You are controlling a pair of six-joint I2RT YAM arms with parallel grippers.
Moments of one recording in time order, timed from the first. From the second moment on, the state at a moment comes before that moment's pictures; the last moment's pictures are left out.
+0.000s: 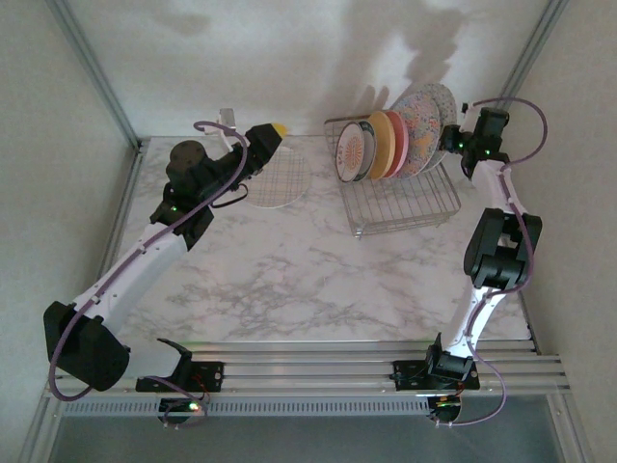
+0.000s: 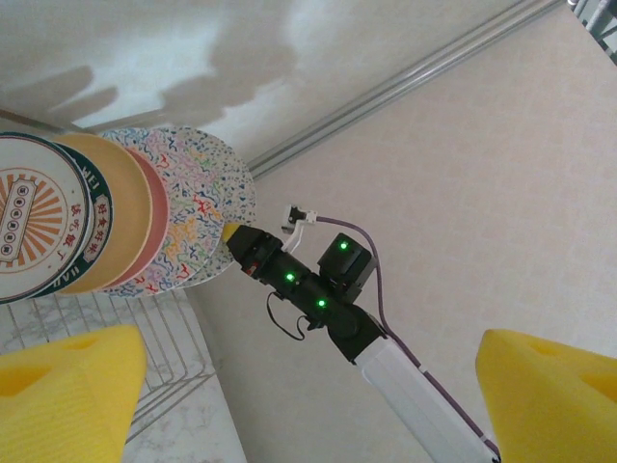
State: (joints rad) left arm -0.39 1.32 1.19 0.23 0.42 -1.08; right arm -0.17 1.98 1.69 -0.18 -0.31 0.10
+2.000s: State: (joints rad) left arm -0.52 1.61 1.28 0.45 0.49 -1.45; right arm -0.04 1.09 1.42 -0.70 0.14 0.28
